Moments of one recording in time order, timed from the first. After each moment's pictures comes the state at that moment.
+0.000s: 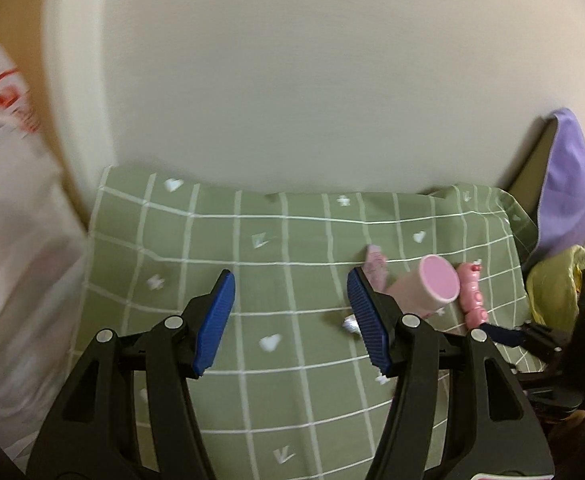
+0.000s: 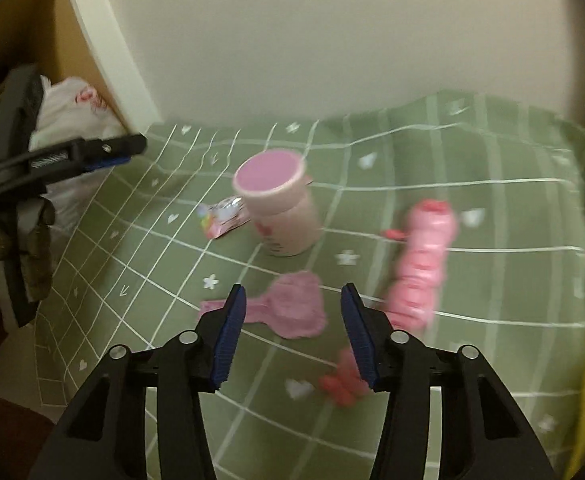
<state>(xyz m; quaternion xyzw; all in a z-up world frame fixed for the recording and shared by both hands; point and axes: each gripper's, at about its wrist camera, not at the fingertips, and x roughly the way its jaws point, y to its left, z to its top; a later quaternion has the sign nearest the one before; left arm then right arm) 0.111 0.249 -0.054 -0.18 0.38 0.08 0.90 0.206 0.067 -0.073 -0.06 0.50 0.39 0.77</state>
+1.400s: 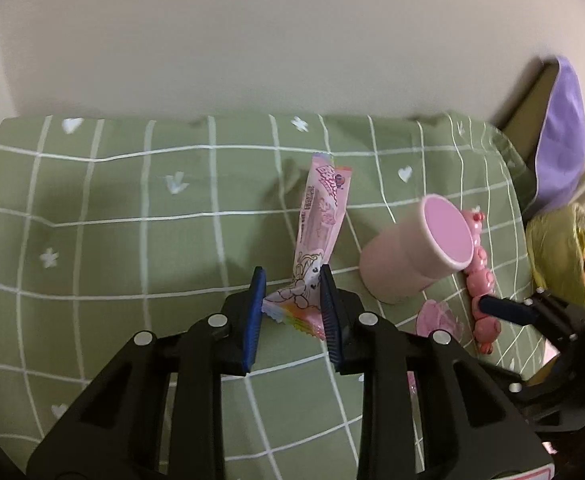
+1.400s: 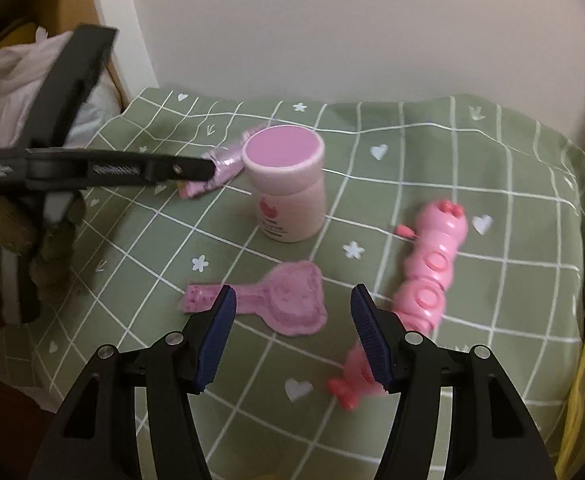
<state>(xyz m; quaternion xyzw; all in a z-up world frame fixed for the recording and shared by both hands) 0.167 0.218 -0.107 -0.20 0.46 0.00 0.87 0.194 0.080 -0.078 -0.13 0.50 0.37 0.77</state>
